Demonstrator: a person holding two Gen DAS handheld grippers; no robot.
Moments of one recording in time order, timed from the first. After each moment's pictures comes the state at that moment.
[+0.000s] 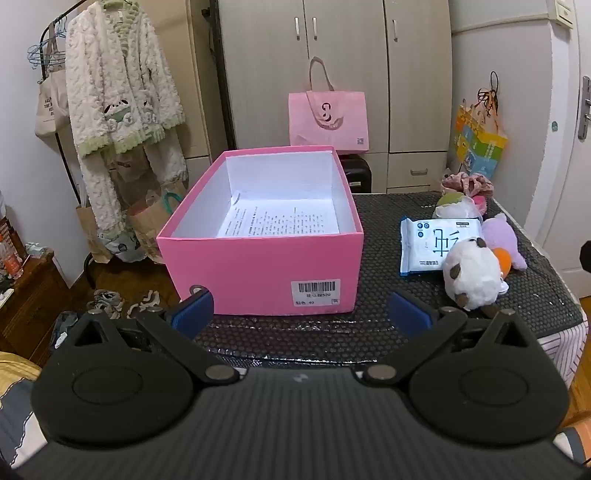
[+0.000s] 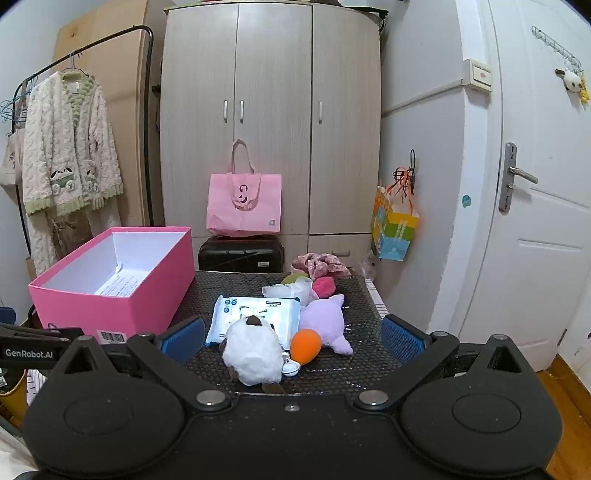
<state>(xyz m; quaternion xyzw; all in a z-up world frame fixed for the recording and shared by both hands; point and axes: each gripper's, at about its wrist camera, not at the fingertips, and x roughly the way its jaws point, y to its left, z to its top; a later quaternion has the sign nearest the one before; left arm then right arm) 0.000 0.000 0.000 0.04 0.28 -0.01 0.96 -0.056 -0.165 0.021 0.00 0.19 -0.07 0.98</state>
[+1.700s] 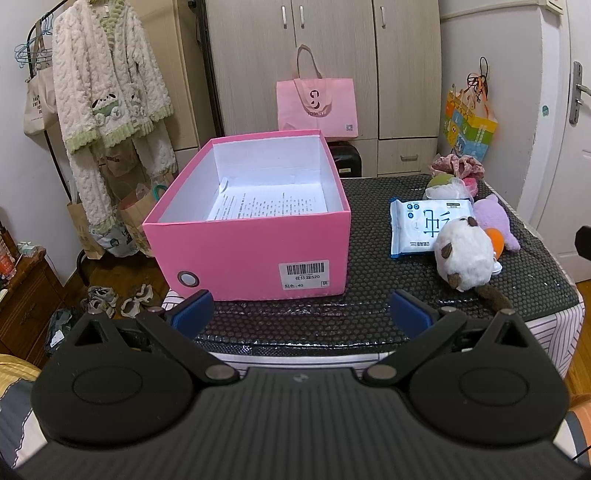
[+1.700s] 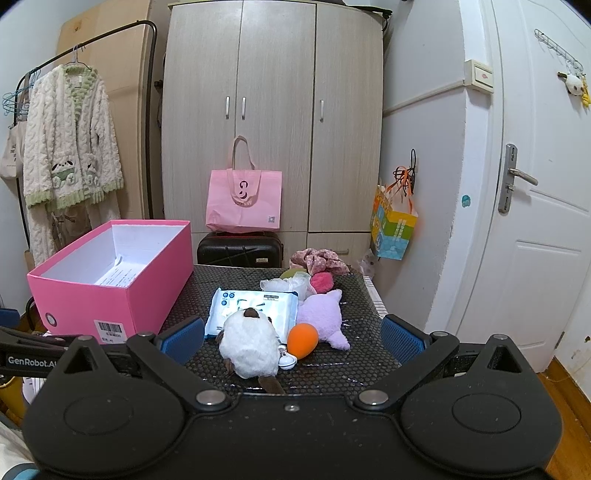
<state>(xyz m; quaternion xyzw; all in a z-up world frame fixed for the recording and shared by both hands) 0.001 -0.004 -0.008 0.05 0.30 -0.03 0.95 -0.058 -0.165 0.017 -0.01 0.20 -0.07 0.98</state>
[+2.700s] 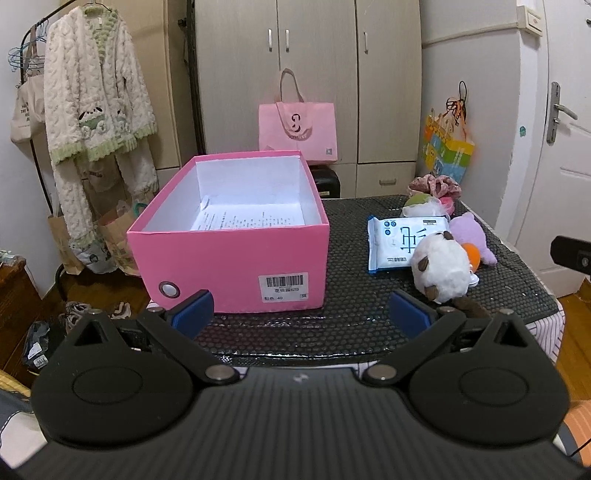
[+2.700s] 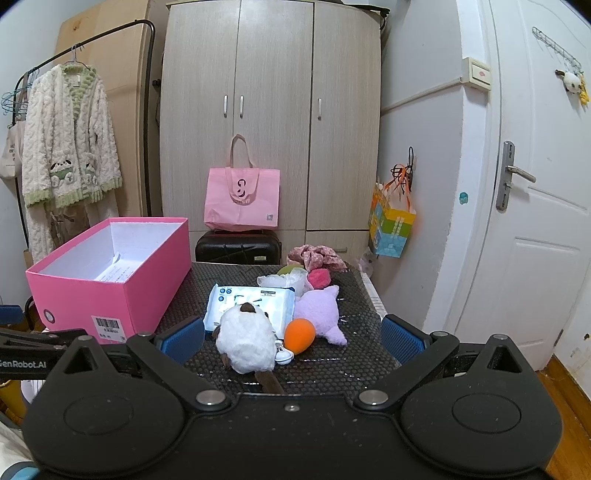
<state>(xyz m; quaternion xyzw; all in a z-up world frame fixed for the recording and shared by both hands) -0.013 0.000 -0.015 0.03 0.25 -0.06 0.96 -0.060 -0.169 0.014 -0.01 0.20 -0.07 0.98</state>
